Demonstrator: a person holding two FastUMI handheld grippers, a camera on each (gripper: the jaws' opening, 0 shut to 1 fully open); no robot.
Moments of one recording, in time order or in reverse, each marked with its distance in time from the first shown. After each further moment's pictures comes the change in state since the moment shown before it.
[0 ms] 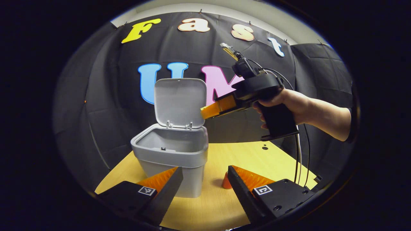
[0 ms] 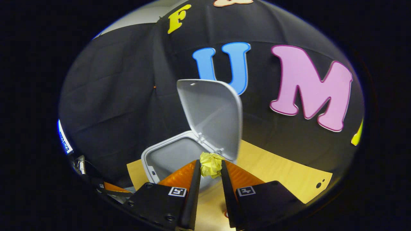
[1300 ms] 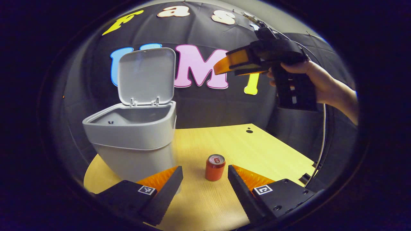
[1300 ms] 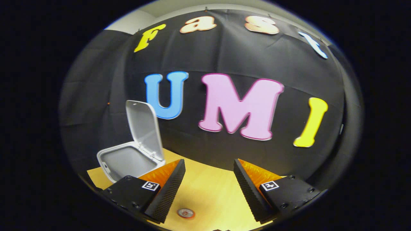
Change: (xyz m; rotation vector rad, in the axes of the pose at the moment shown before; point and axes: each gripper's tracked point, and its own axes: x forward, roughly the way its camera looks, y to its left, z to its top) left arm 0.079 -0.080 -0.092 0.106 0.118 -0.254; right arm -0.160 -0.160 -0.017 0.013 -0.295 -0.591
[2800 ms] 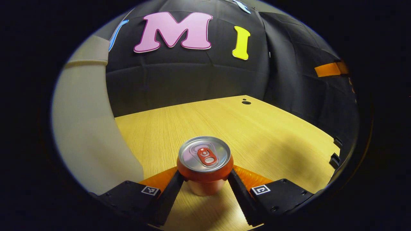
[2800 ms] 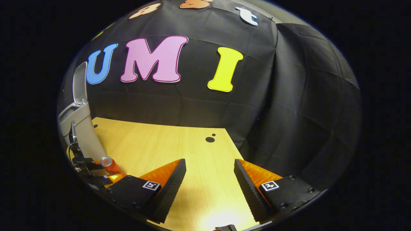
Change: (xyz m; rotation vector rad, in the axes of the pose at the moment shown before) left arm 0.168 -0.023 -0.080 0.081 0.135 -0.097; right arm -0.131 -0.192 -0.183 0.071 0.277 -0.506
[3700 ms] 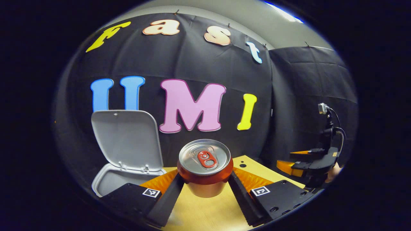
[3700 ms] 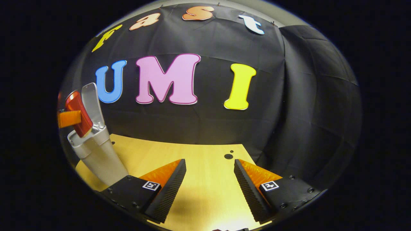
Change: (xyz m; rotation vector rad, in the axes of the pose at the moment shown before) left arm -0.210 0.084 0.271 -0.086 -0.382 0.132; right arm -0.014 0.061 0.075 0.050 -0.128 0.171
